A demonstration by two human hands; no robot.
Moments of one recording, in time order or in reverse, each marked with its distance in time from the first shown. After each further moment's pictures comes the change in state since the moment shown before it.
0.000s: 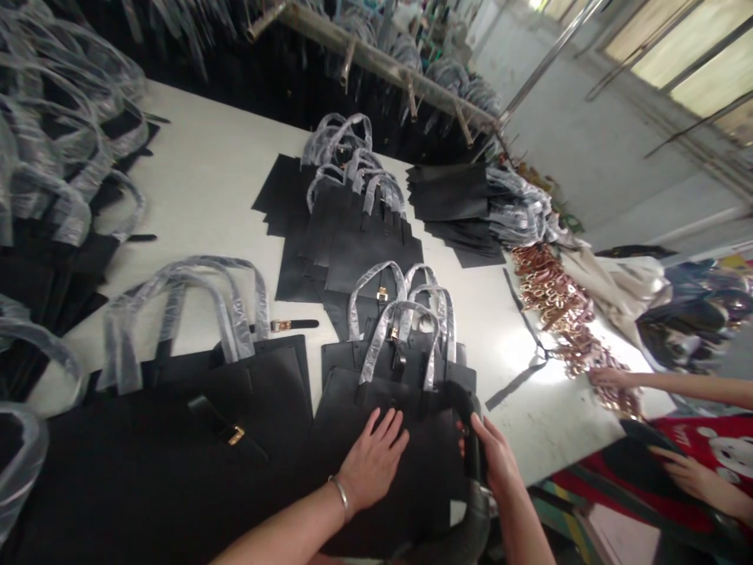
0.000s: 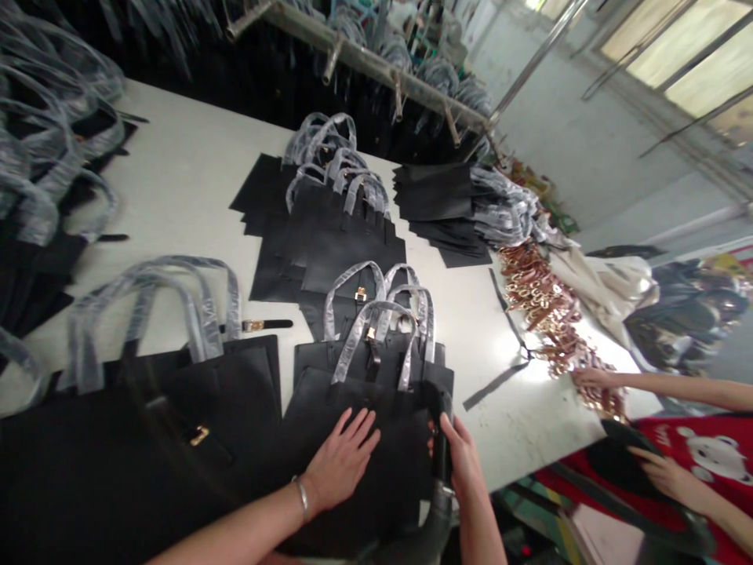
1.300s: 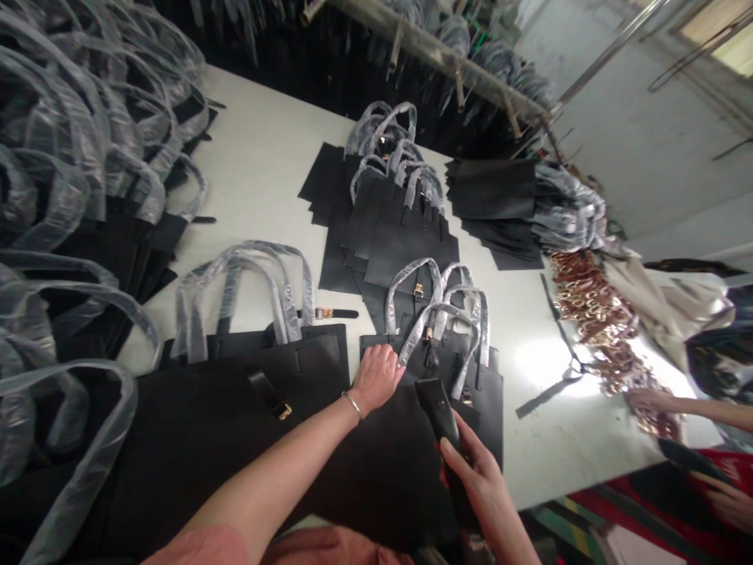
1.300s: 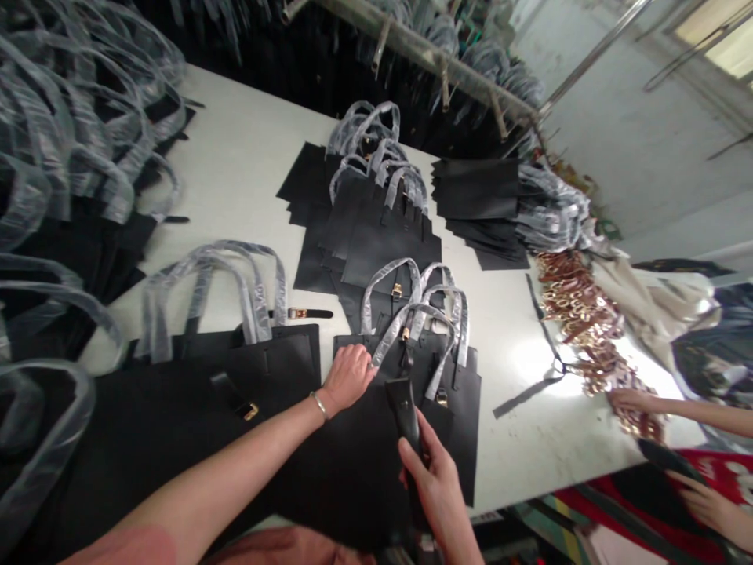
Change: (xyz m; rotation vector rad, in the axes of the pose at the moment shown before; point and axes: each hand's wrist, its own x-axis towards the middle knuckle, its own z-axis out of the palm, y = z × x) left_hand 0.041 -0.108 -0.062 0.085 0.184 -0.339; right_hand -0.081 0.005 0.101 -0.320 -0.251 -0.142
